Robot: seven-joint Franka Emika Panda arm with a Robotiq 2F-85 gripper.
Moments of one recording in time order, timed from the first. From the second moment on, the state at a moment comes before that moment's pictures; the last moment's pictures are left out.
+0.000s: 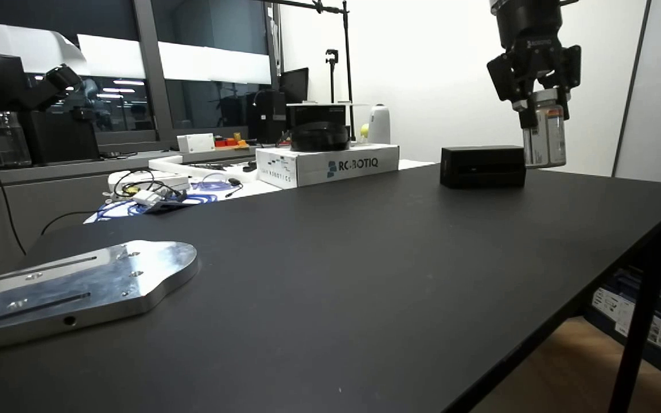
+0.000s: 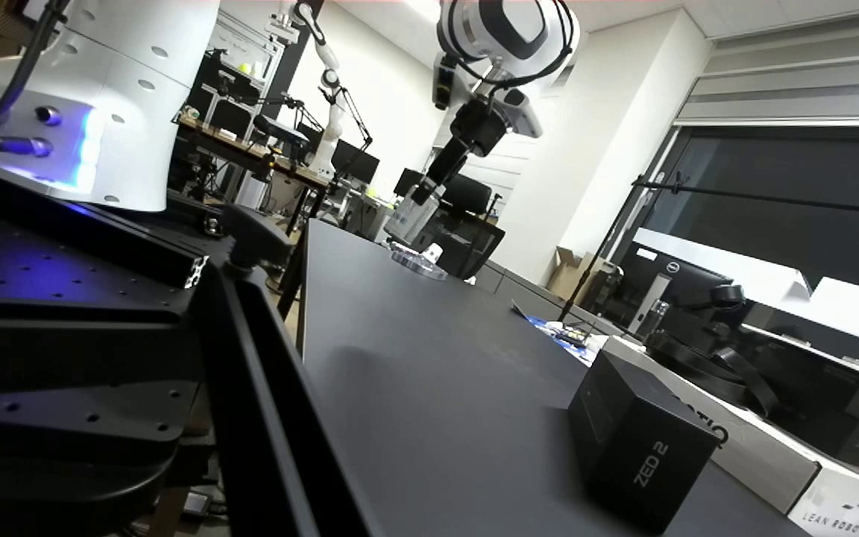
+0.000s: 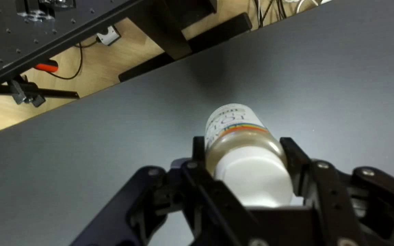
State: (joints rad) arm 0.02 -0.13 0.04 -2.53 0.06 2.15 0.48
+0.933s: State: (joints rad) arm 0.02 -0.04 0.04 -2.58 0.08 2.39 0.47
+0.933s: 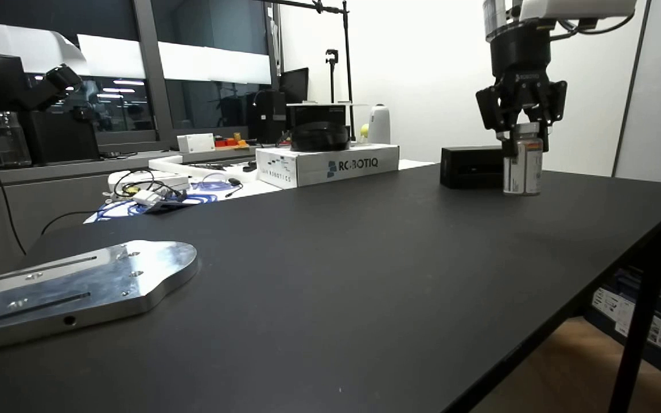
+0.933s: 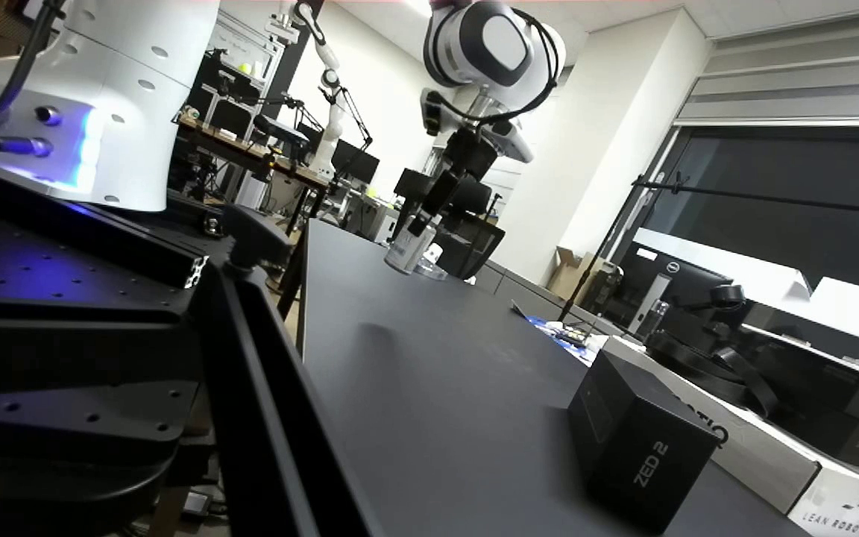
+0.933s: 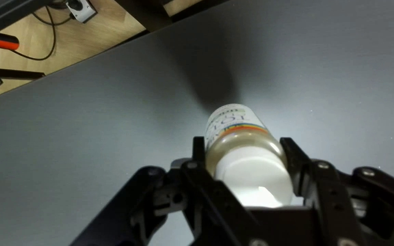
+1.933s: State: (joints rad) arm 0.06 0.11 0.04 -2.62 0.10 2.71 0.47
